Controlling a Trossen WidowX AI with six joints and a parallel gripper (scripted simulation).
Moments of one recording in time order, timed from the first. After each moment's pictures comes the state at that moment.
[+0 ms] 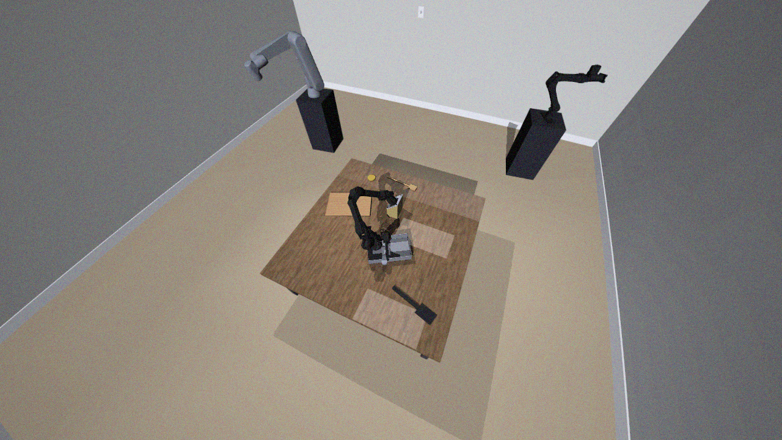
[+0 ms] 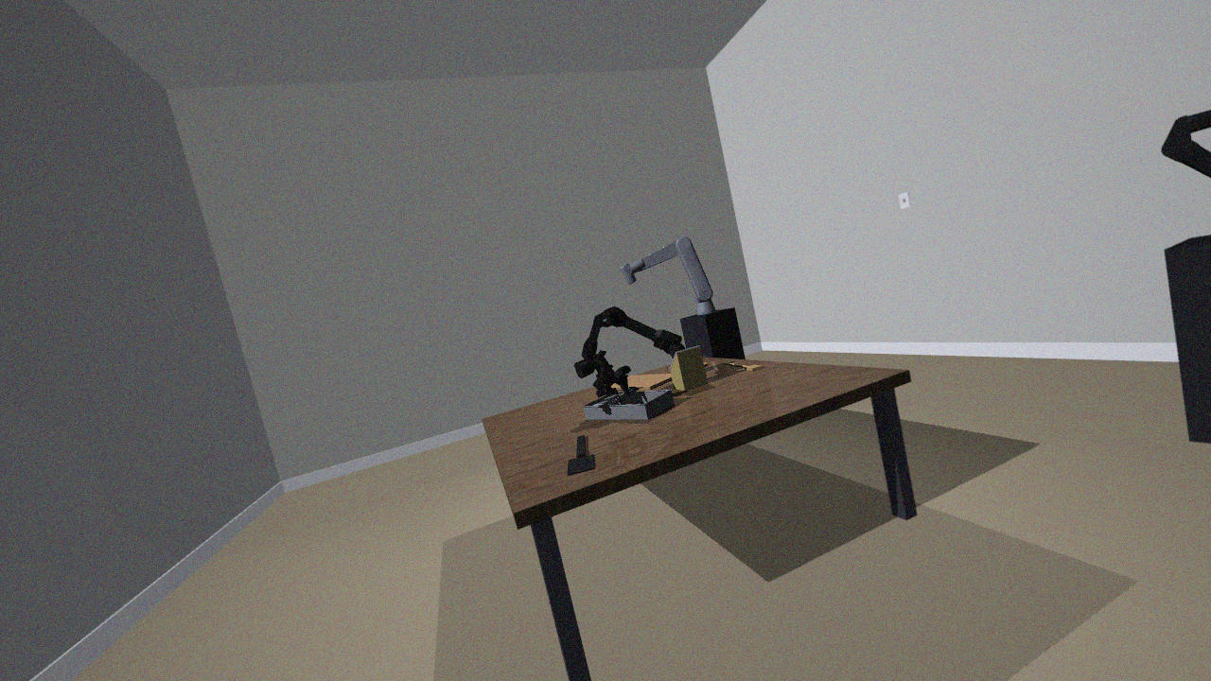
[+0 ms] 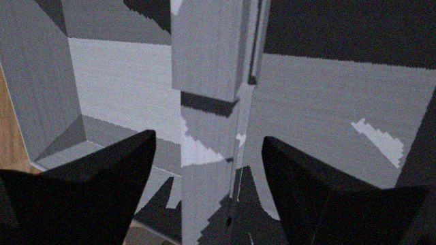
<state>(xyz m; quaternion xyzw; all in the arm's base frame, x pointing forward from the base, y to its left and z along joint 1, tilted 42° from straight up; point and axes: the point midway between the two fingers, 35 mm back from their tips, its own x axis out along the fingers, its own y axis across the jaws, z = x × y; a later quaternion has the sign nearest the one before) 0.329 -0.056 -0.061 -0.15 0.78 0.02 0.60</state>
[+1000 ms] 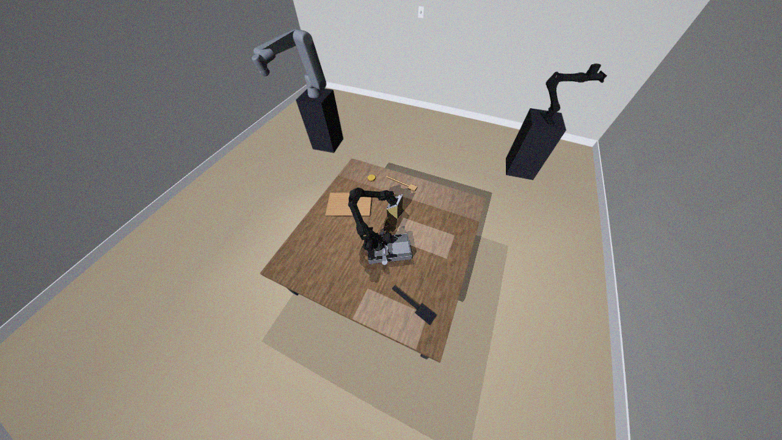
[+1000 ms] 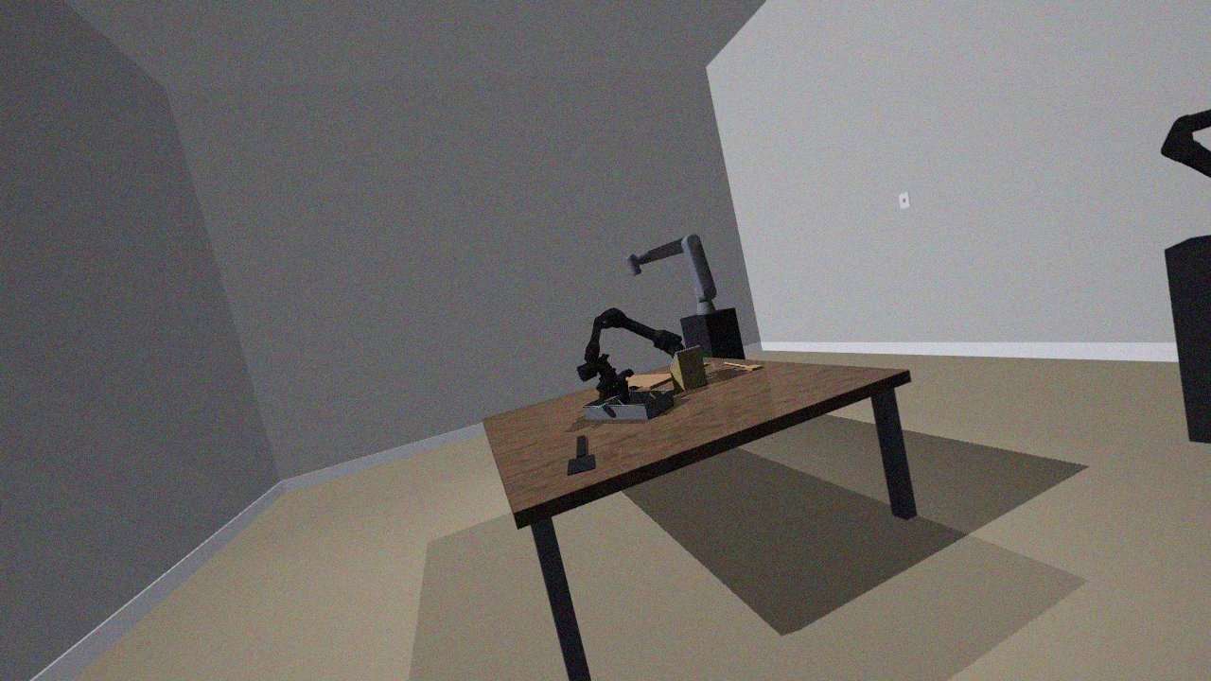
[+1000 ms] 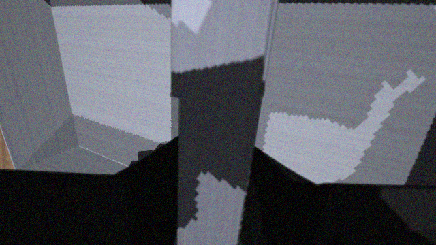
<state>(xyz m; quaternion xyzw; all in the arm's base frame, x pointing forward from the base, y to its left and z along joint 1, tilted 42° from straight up) 0.323 -0.060 -0.077 -0.15 0.78 0.02 0.60</state>
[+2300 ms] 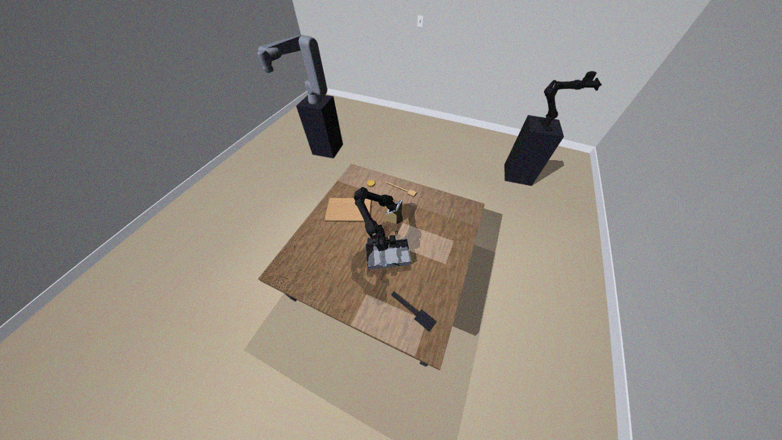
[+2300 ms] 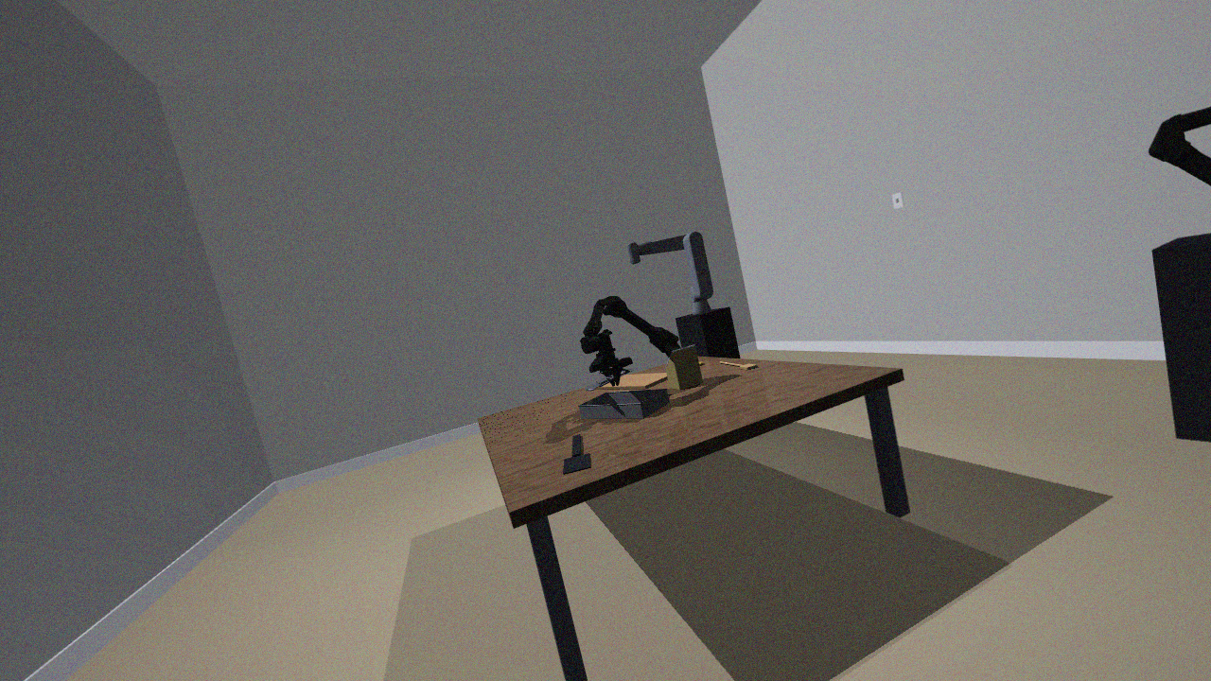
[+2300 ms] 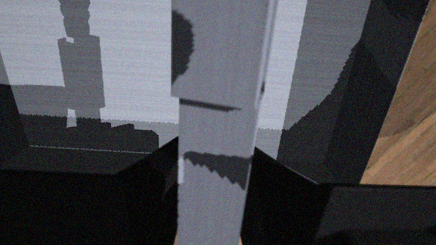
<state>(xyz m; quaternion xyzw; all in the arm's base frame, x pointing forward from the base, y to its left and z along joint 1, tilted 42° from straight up) 0.335 -0.009 -0.025 -0.33 0.73 -0.12 0.58</state>
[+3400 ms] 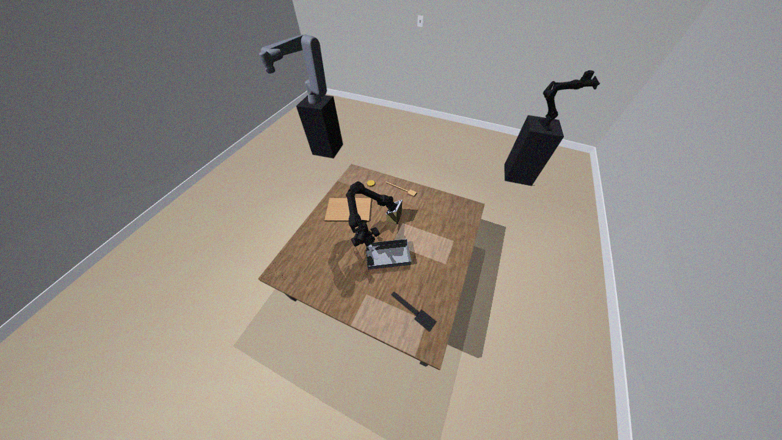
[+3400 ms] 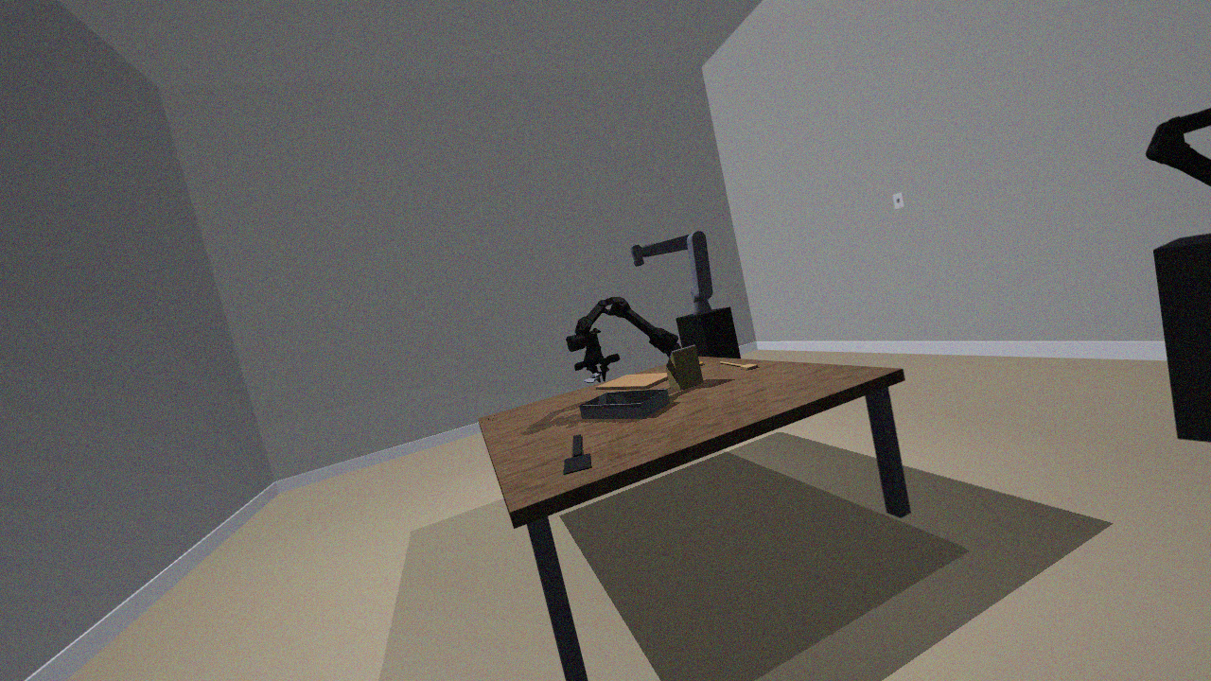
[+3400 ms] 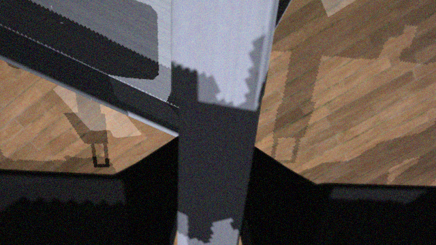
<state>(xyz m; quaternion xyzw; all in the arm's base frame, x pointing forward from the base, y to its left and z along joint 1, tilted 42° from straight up) 0.337 -0.086 0.058 -0.45 0.73 0.03 0.51</state>
